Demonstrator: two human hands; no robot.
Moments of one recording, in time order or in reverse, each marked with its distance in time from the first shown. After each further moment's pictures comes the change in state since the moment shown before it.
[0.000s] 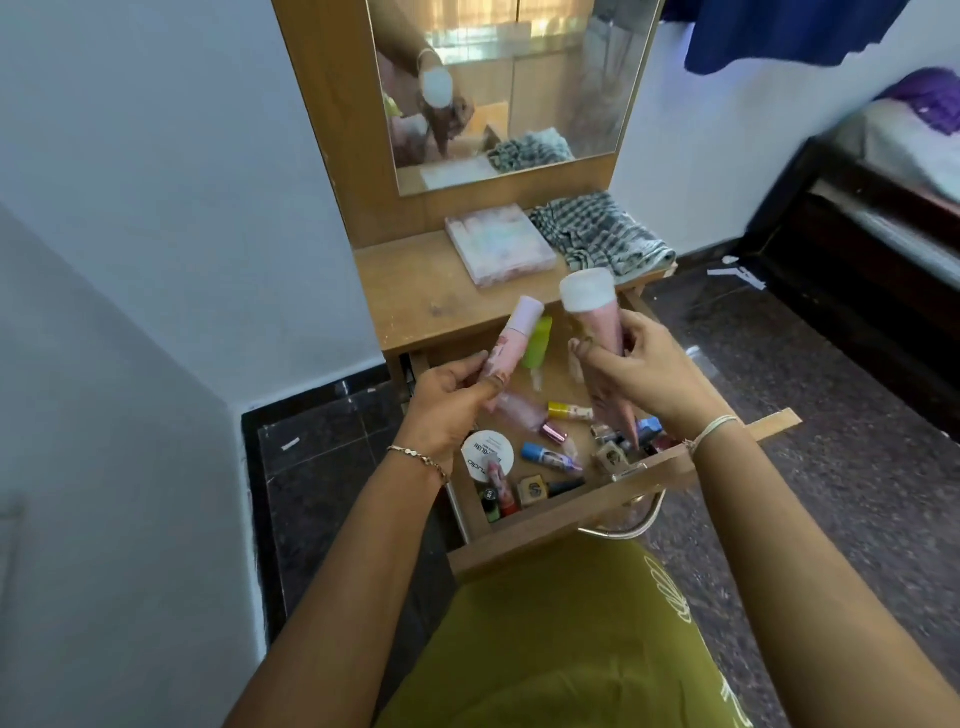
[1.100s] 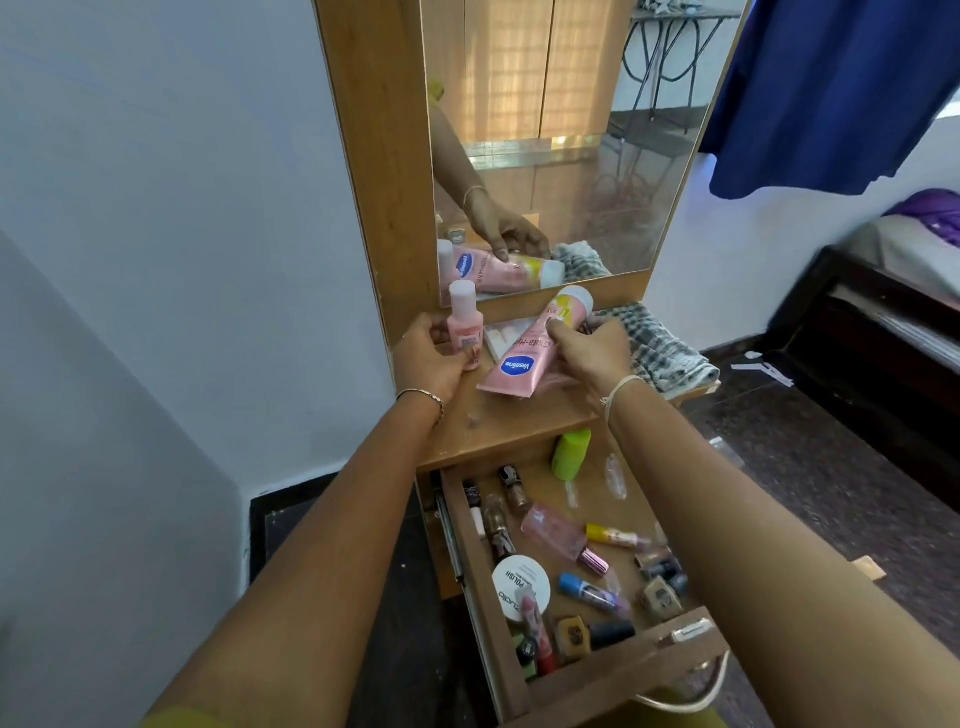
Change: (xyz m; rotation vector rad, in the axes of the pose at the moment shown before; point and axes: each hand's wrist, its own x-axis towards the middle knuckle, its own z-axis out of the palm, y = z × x) left_hand 0.135 0.088 -0.040 0.438 0.395 0.345; right_hand 0.162 -0.052 0.065 0.346 0.299 0.260
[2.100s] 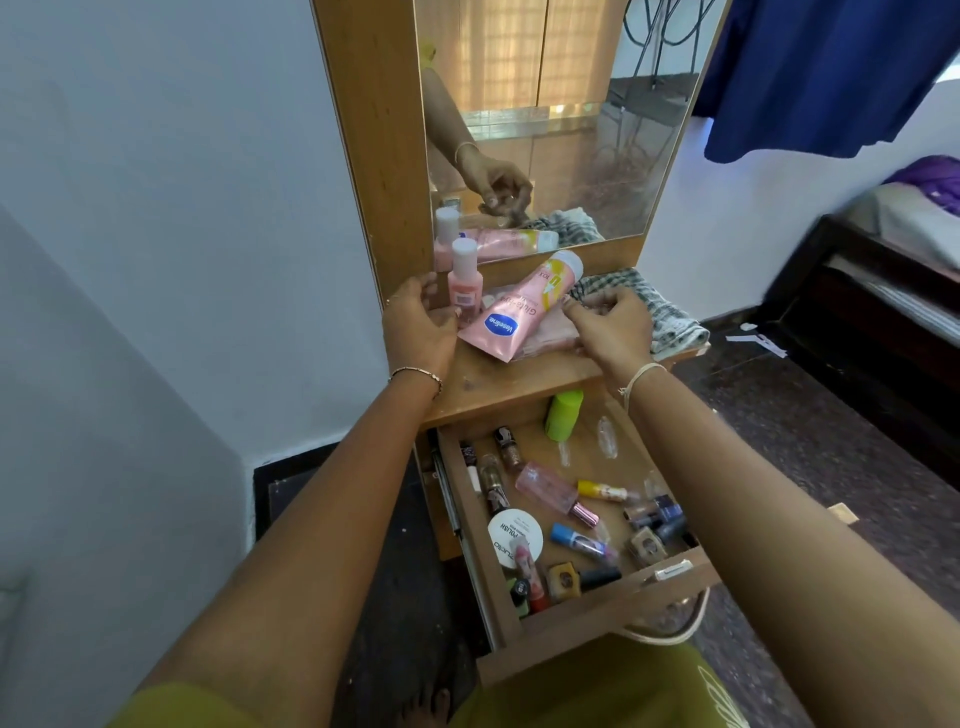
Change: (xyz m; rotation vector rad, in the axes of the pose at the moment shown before) left_hand -0.012 -0.005 -0.001 0.026 0.140 0.101; right_hand -0.033 0.004 -0.031 -0.158 0.068 -0.158
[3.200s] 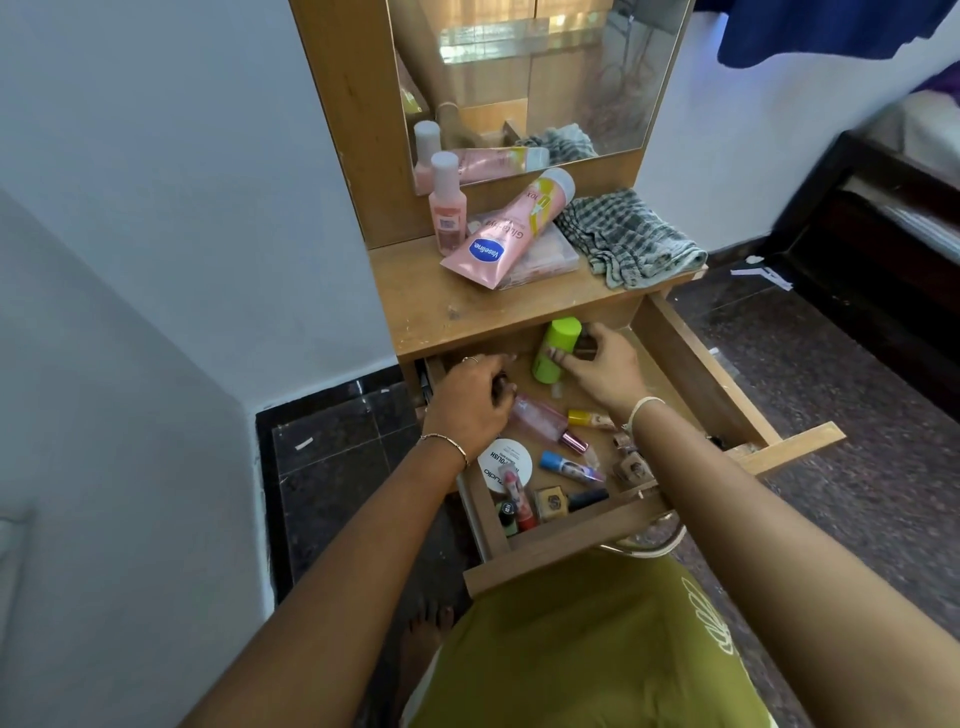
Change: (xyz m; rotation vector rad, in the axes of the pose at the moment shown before) left_hand -0.124 -0.058 0.019 0.380 -0.506 0.315; right_hand -0.049 0.104 -0.014 -0.296 -0.259 -0.057
